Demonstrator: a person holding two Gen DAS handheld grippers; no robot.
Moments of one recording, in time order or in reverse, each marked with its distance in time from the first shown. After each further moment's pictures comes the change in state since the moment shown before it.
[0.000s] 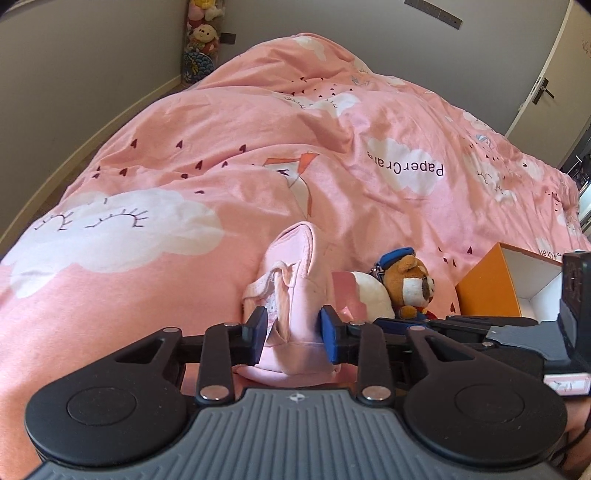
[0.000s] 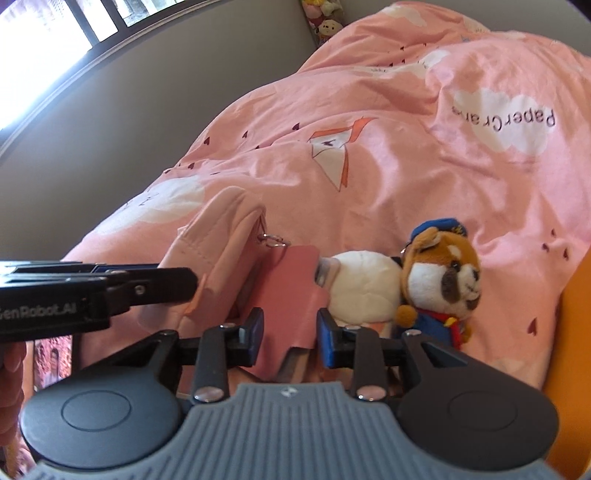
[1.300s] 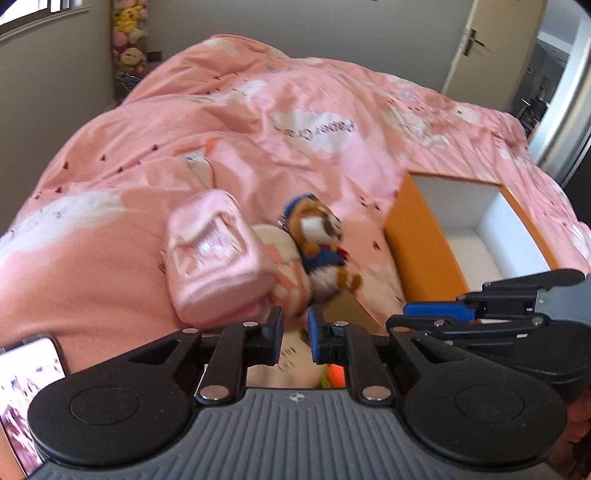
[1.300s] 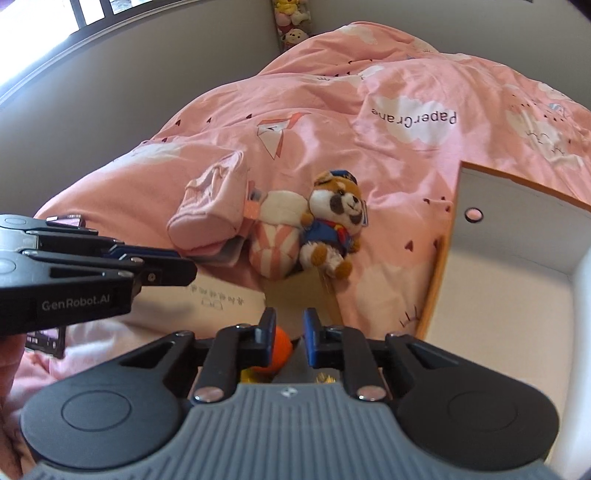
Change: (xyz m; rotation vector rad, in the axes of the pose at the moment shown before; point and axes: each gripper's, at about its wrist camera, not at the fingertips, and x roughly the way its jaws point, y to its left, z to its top) left arm -0.022 -0.070 -0.053 0.203 -0.002 -0.083; right arm -0.107 -0.003 -0.069 -0.085 -0.037 -0.209
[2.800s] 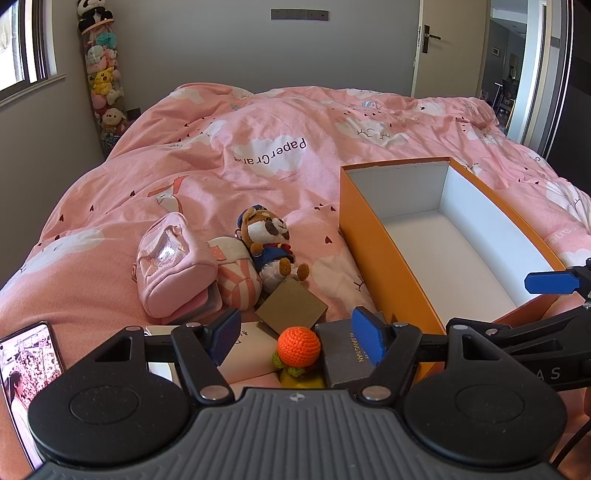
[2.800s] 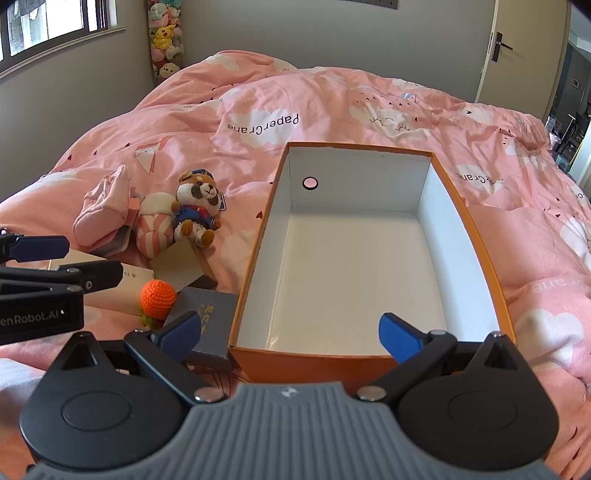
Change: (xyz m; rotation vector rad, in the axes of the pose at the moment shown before) left arm -0.036 -0.078 -0.055 0.167 -0.125 0.049; right arm -0.090 -0.010 -0.092 0.185 -0.122 -0.411
